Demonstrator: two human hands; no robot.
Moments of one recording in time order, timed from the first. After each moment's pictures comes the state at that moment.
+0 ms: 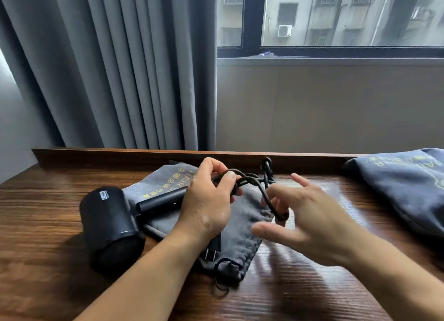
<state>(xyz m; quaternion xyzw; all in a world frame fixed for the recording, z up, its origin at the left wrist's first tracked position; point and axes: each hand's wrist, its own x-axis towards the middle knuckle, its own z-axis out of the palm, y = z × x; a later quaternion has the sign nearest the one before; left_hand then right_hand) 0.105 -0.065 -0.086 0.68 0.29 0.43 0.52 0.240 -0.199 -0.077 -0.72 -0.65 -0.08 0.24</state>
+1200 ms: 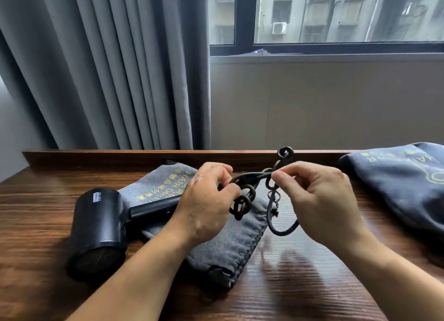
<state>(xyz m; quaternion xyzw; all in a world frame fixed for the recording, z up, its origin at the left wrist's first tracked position) 0.093 -0.067 -0.072 0.85 0.28 0.30 0.34 0.241 -0.198 -0.071 -0.72 -0.47 -0.11 0.50</state>
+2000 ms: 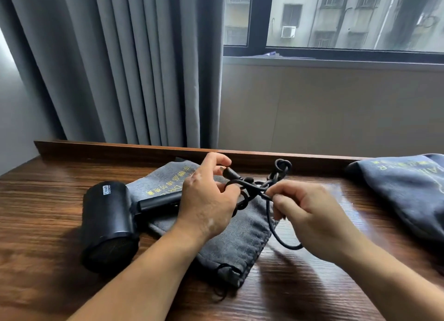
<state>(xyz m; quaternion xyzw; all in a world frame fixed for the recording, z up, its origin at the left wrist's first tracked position) 0.086 -0.070 -0.072 0.78 0.33 0.38 0.37 0.235 -0.190 -0.087 -0.71 -0.56 0.04 0.43</state>
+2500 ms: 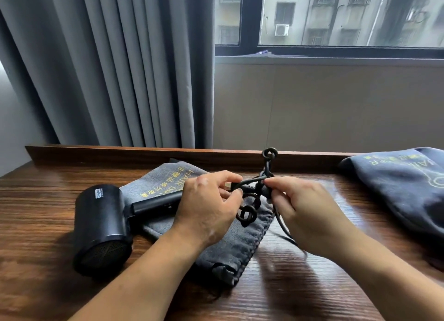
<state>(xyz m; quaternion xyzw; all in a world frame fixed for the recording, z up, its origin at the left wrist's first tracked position) 0.092 -0.073 -0.079 0.83 0.28 0.38 0.30 0.238 -0.192 -0.082 -0.75 -0.57 -0.08 0.33</state>
